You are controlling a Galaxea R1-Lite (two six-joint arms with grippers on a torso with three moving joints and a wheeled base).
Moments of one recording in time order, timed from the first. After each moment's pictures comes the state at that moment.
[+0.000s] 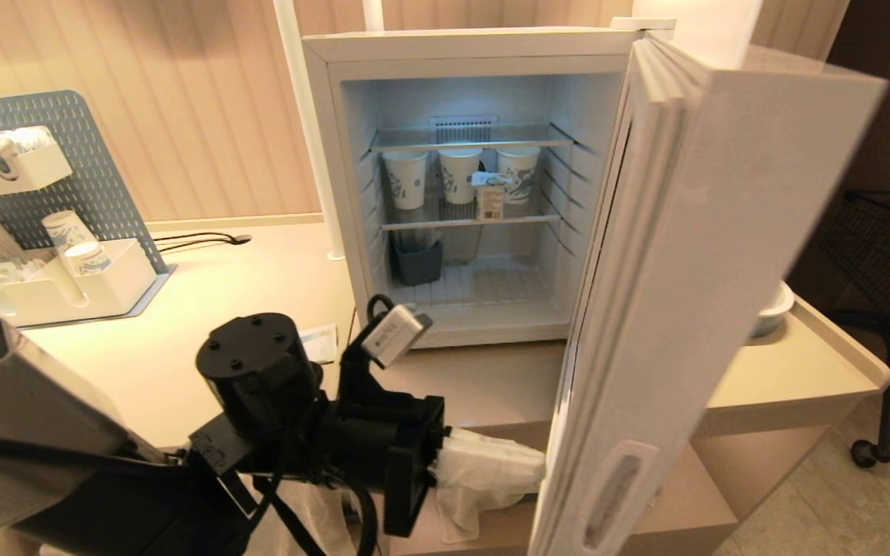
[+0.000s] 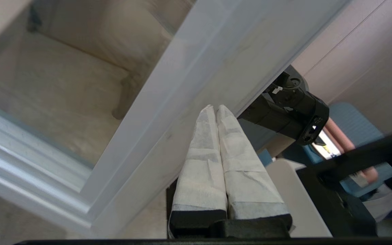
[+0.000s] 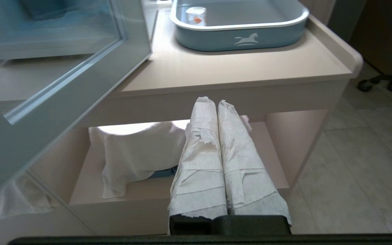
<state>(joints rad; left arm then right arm) -0.69 1.91 -0.60 -1.42 -1.06 -0.59 0.00 0.00 0.00 0.00 -0.01 0.00</state>
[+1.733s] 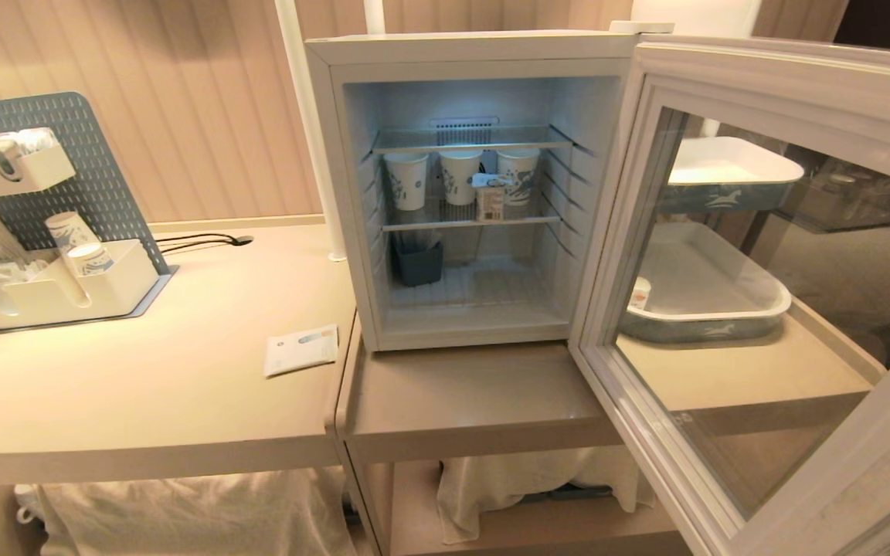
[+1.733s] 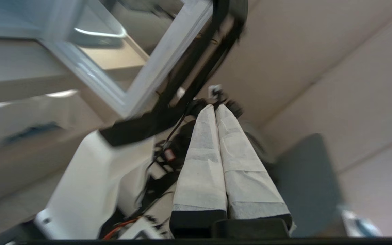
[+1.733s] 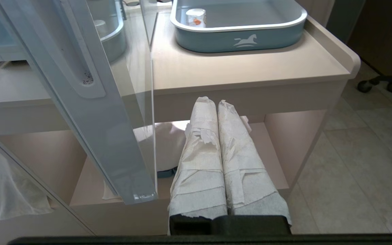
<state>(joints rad) 0.01 0.34 -1.47 0.92 -0.94 -0.72 0.01 0.00 0.00 0.00 -0.01 0.00</state>
